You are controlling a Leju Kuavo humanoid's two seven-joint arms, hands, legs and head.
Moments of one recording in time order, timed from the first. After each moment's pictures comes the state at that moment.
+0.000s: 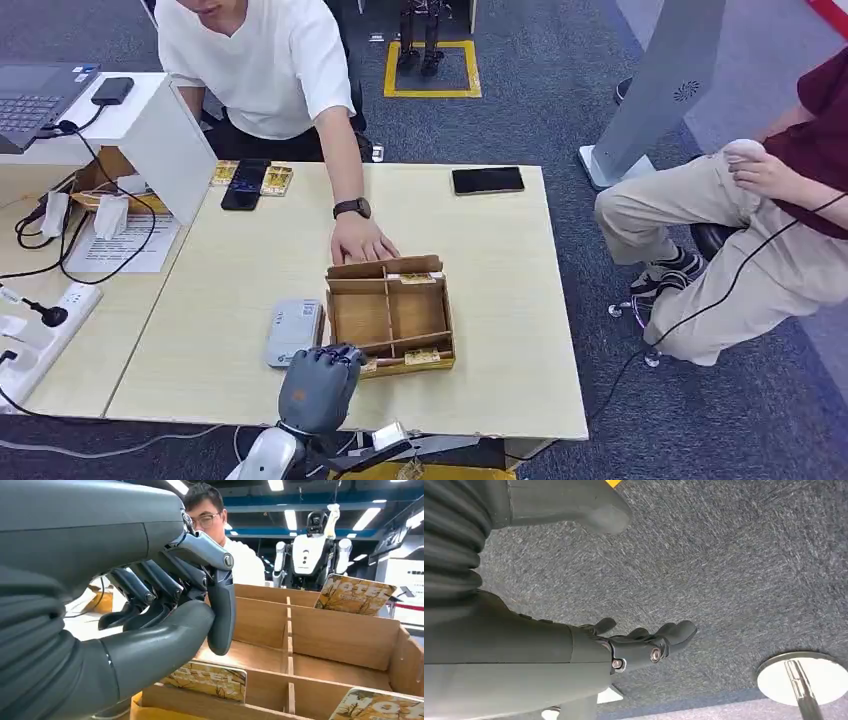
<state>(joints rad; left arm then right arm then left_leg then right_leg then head) -0.04 -0.01 -0.60 -1.27 -1.39 0.63 0.02 -0.09 0.27 -1.29 -0.40 0.84 -0.69 -0.43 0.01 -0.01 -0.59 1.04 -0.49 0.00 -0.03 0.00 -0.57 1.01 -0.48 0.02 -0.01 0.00</state>
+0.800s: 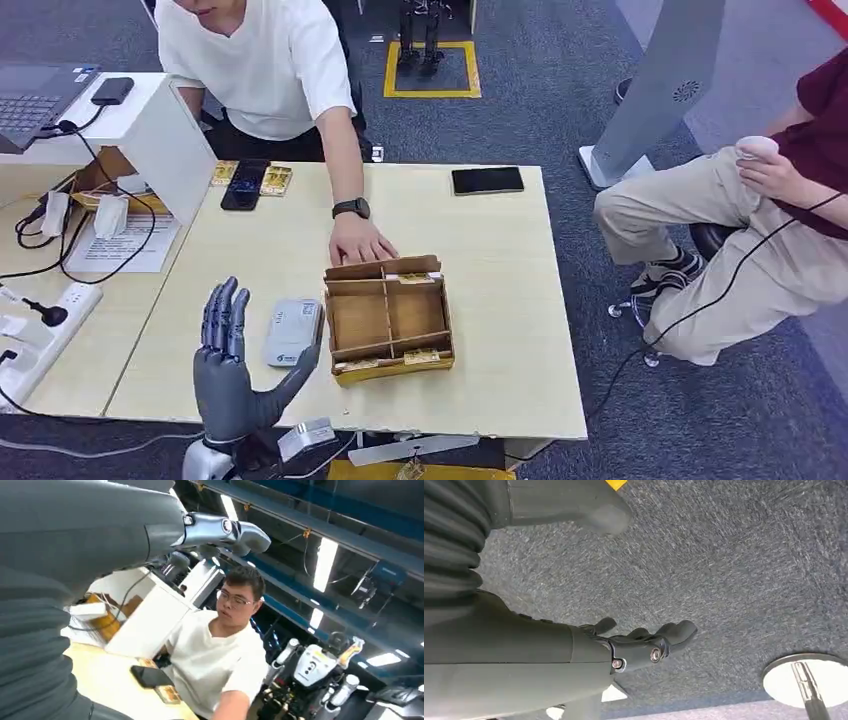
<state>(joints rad) 0.14 -0.28 -0.13 -1.61 -0.98 0.70 -0.65 -0.10 0.29 -1.36 -0.41 0.91 -0.69 -0.43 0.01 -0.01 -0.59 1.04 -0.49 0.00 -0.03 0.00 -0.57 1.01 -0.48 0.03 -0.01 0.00</state>
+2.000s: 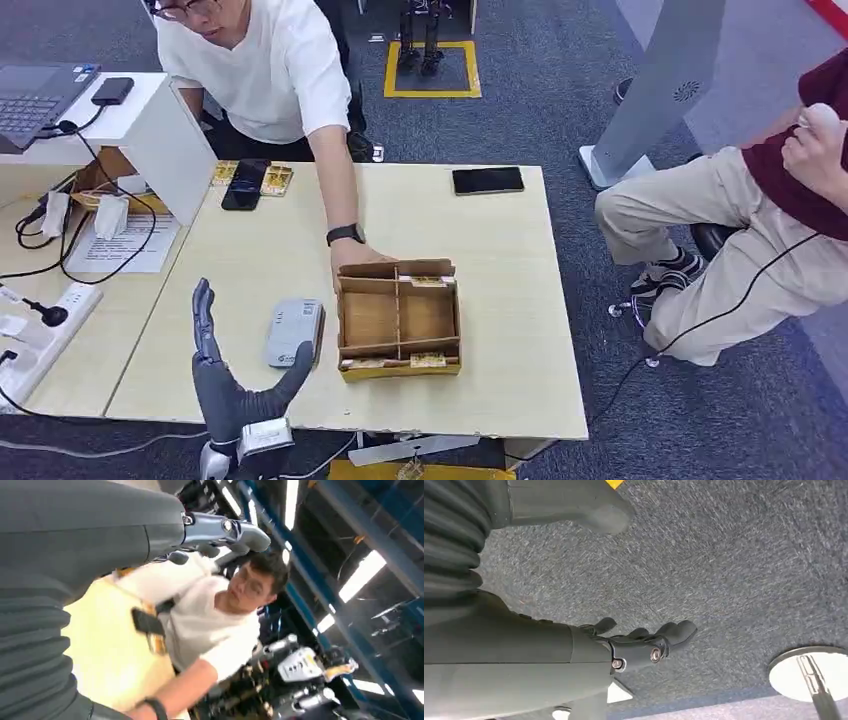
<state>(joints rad) 0.13 -0.23 -0.31 -1.61 -0.50 0.70 -0.68 -0.10 0.29 -1.39 -0.43 0.89 -0.69 -0.44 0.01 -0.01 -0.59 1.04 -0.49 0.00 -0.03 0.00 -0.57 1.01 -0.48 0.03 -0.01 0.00</state>
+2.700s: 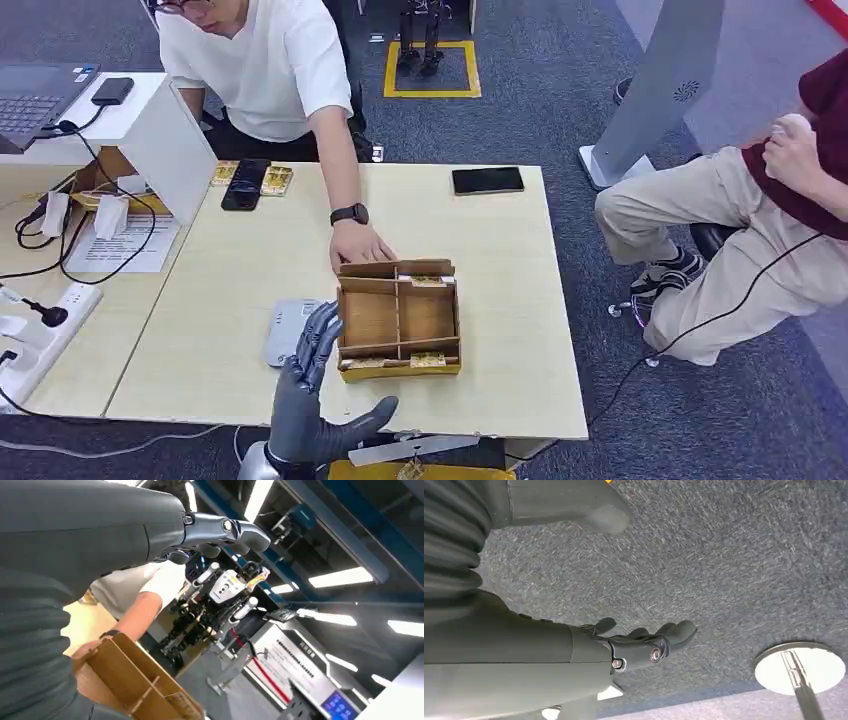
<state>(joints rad) 0.07 -0.05 -0.63 -1.55 -0.73 0.67 -0.63 -0.11 0.29 -1.41 -0.42 0.92 -0.69 -0.49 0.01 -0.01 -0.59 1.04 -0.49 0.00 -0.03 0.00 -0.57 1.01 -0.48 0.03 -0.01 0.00</state>
